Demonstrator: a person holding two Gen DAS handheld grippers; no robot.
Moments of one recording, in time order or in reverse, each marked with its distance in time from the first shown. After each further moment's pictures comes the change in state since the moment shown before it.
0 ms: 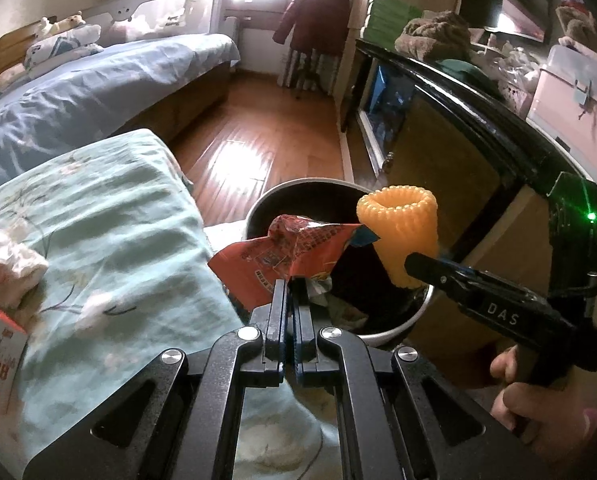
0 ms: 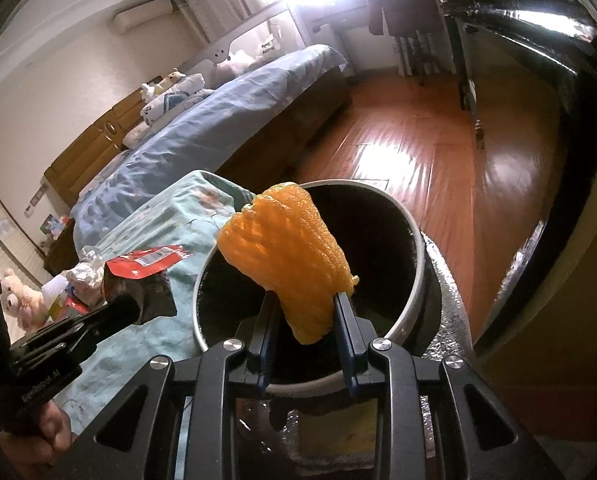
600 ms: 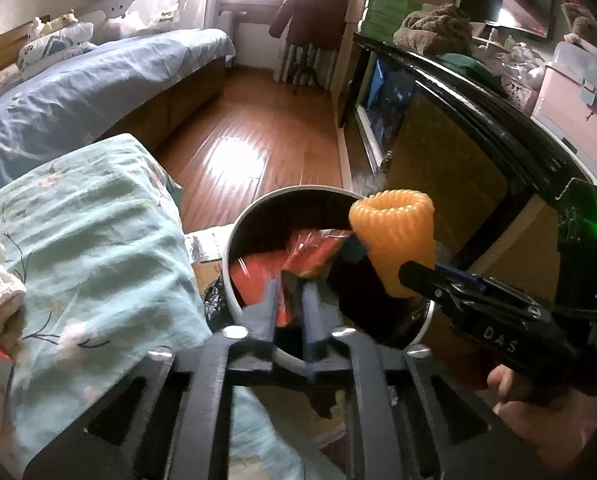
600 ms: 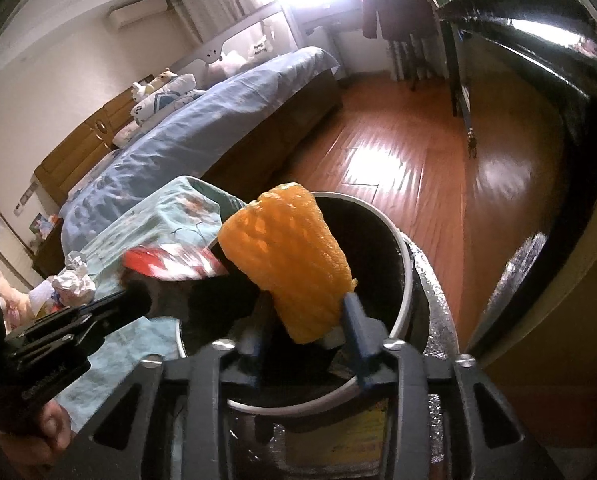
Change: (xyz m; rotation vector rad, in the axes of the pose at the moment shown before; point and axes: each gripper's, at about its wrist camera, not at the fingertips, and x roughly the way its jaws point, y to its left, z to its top) left arm 0.021 -0.010 0.016 0.002 0.024 -0.001; right arm 0.008 -0.003 0.010 -0.005 -0.003 -0.041
